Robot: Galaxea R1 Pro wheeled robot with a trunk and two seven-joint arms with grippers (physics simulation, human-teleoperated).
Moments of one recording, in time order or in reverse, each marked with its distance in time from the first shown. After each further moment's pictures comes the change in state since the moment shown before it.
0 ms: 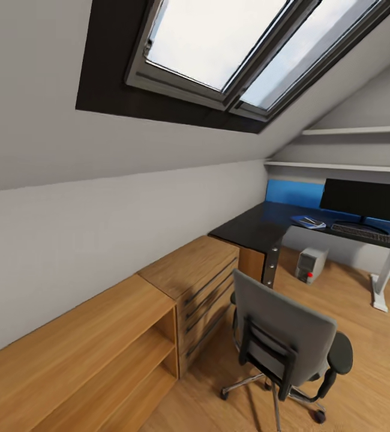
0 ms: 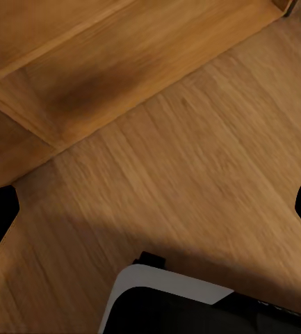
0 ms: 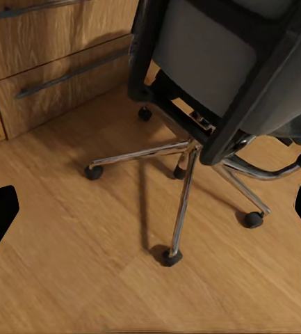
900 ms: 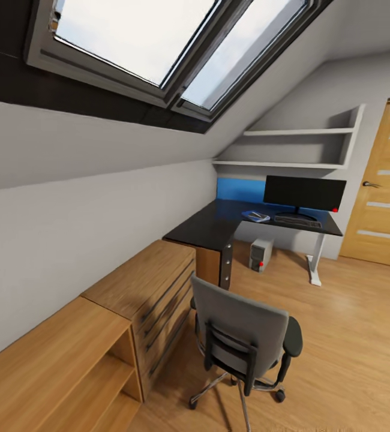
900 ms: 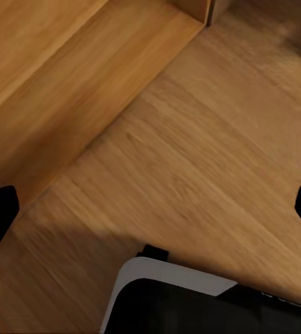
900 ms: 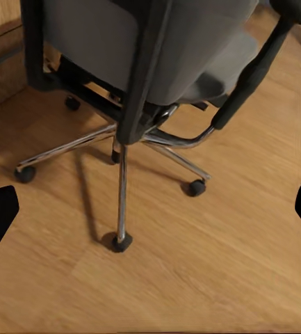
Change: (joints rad) left arm 0.000 0.000 -0.001 0.018 0.000 0.000 -0.001; right arm 0.000 0.000 -0.001 0.000 0.000 0.000 0.000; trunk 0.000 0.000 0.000
